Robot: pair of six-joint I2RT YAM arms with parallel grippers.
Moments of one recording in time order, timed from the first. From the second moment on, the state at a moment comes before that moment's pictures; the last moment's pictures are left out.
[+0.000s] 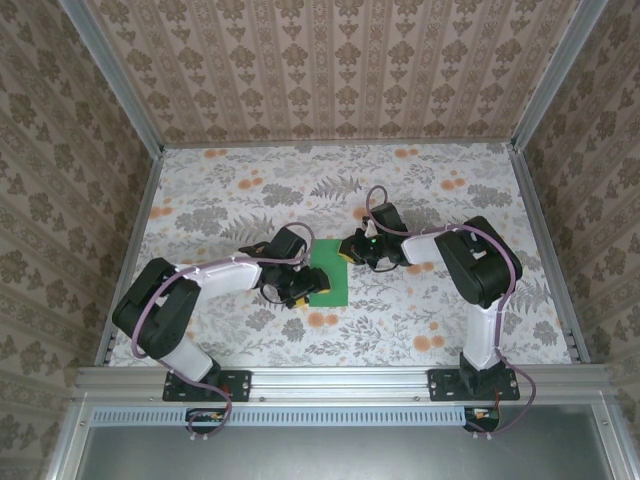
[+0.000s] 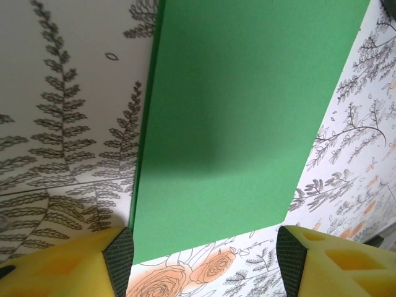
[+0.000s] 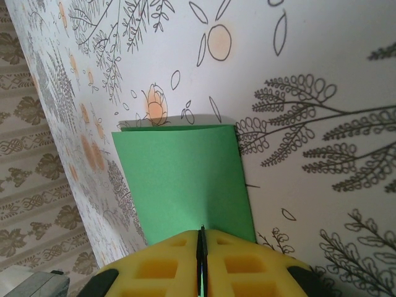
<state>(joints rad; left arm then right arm) -0.71 1.58 0.78 -0.36 0.44 -0.96 0.43 1.97 0.93 0.21 -0.56 1.02</state>
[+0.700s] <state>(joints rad) -0.73 1.59 0.78 -0.29 0.48 -0.94 0.42 1.97 0.93 0.22 -0.57 1.02</state>
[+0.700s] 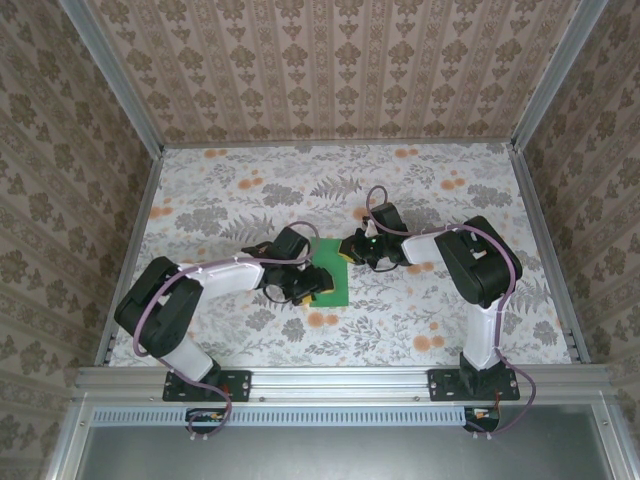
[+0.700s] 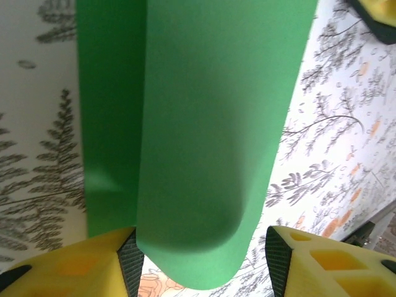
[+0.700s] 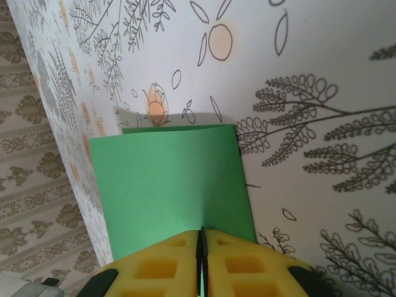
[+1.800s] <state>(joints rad) -0.59 1.62 0.67 0.00 0.56 -0.83 0.41 1.95 0.93 0.20 -0.60 0.97</state>
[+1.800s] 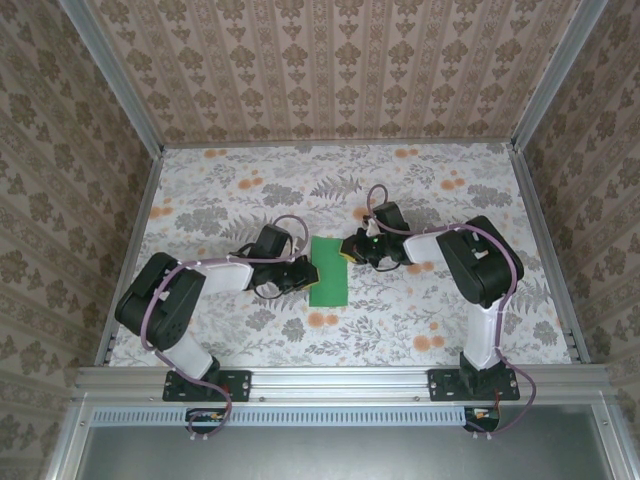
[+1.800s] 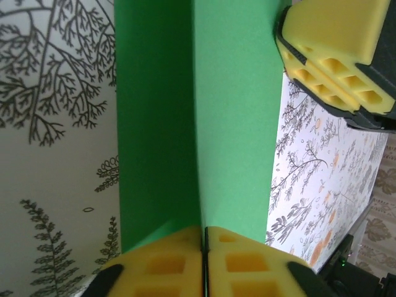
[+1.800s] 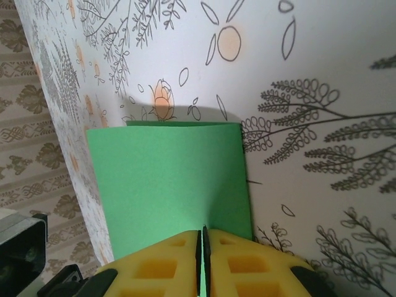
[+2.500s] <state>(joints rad) -0.52 1.59 0.67 -0.14 0.55 -0.75 0.49 1.81 0.93 0.04 -0.47 0.89</state>
